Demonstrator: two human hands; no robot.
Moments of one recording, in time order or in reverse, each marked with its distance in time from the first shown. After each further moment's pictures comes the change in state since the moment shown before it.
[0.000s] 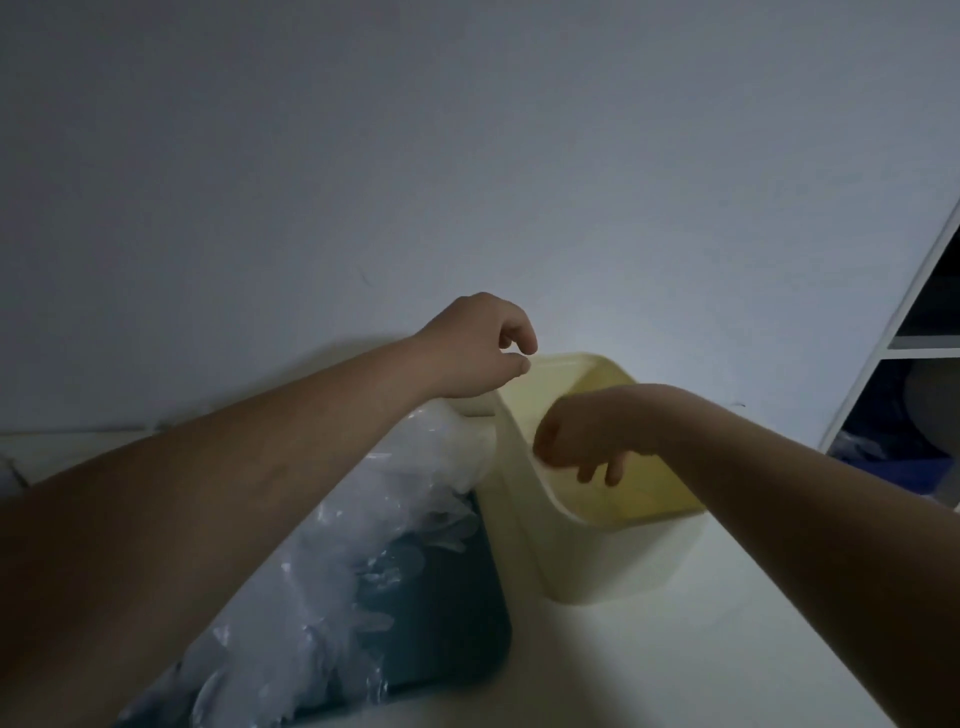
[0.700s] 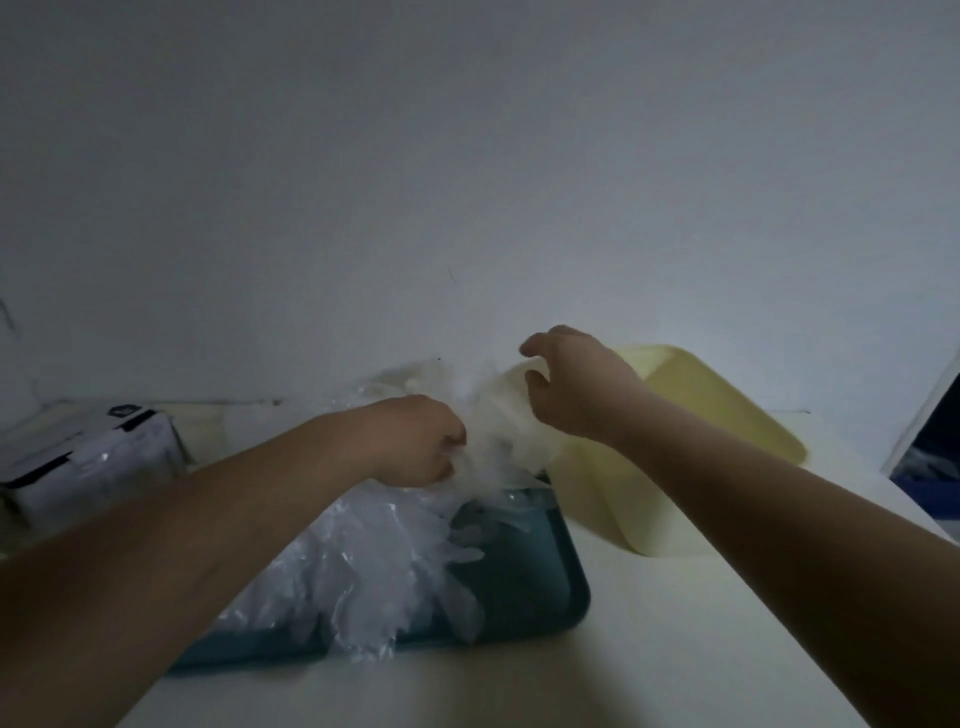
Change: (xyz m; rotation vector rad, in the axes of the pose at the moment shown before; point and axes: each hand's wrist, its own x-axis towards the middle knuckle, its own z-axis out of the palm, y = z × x) left_hand -0.131 -0.087 -0.026 0.441 -0.465 -0.202; right_hand -0.019 -0.082 0.026 -0.020 0.720 -0.328
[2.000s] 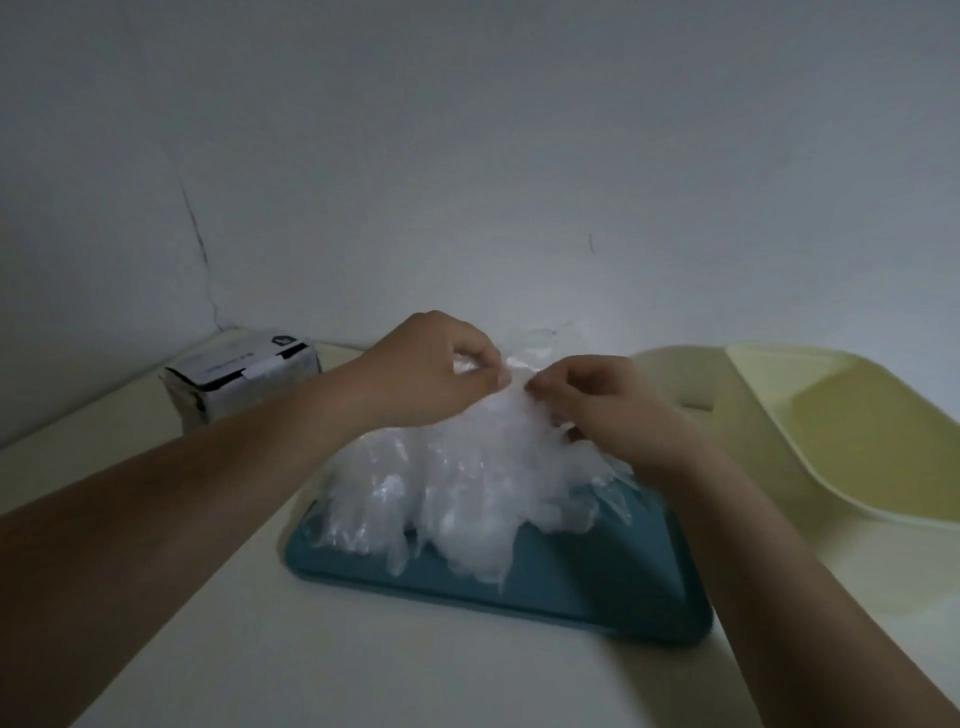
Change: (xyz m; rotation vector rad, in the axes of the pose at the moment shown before) left_hand -0.087 -0.049 -0.009 -0.506 0.609 -0.116; right_hand -0.005 -0.063 0.062 0.927 -0.215 -0.081
